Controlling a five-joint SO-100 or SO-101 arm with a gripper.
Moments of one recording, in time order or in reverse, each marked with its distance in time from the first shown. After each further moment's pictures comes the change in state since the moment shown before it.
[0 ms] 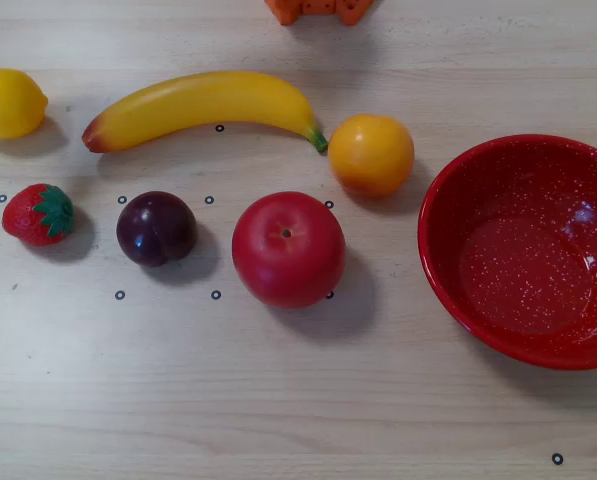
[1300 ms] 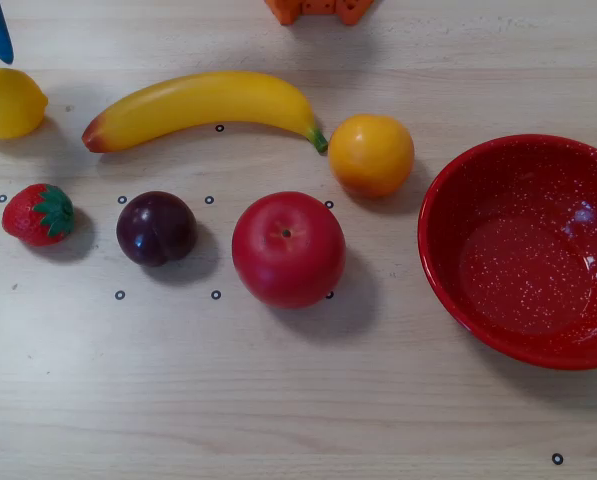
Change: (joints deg) arm -0.2 -9.5 -2.1 0.0 -9.9
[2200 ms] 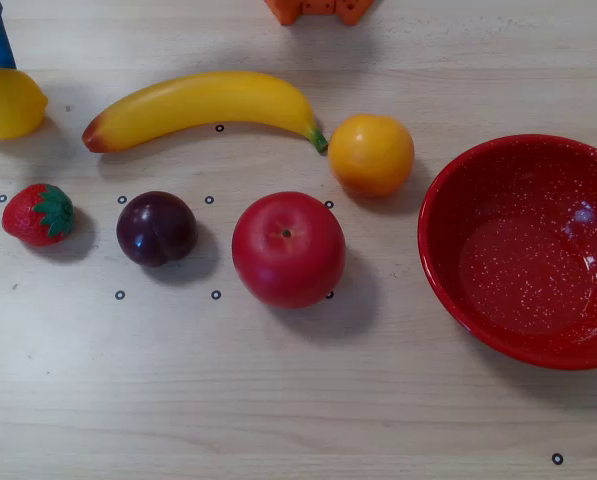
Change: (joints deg) arm 0.0 -8.5 -8.6 0.0 0.0
